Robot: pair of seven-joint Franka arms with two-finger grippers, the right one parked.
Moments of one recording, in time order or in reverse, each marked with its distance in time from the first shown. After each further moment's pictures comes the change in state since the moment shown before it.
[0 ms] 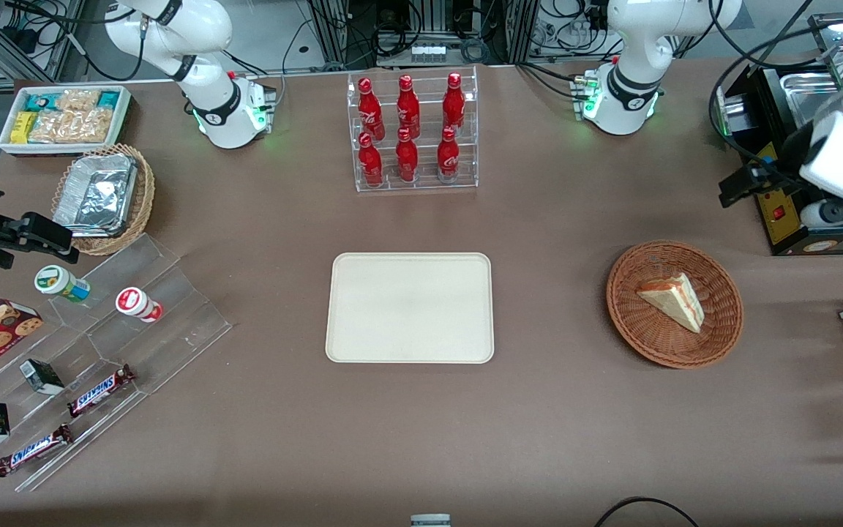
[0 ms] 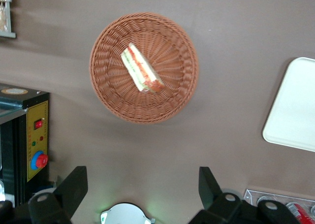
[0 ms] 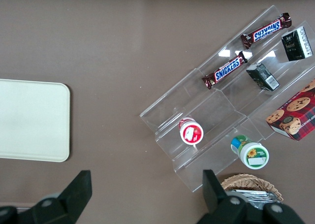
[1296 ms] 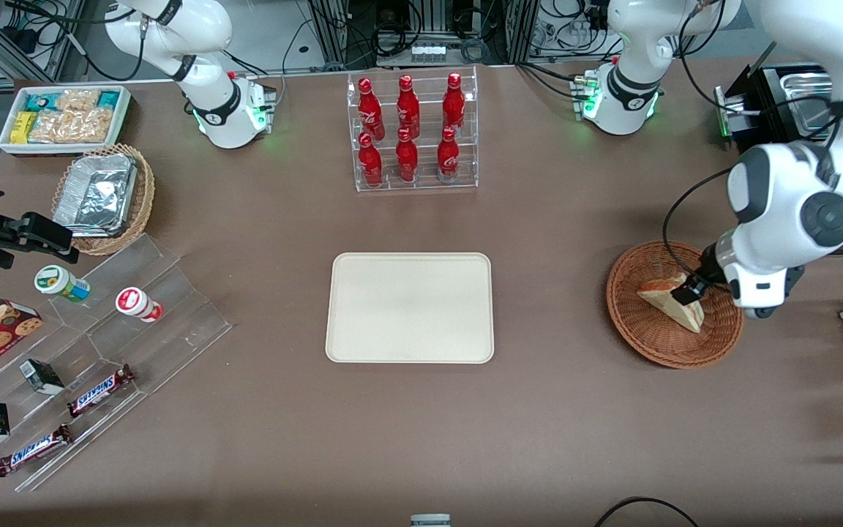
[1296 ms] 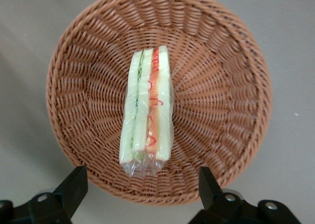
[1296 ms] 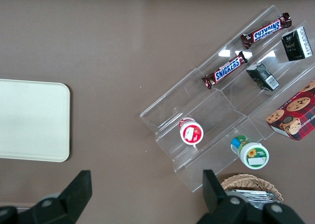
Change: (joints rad) arm 0.040 0.238 0.002 -0.440 0.000 0.669 -0.582
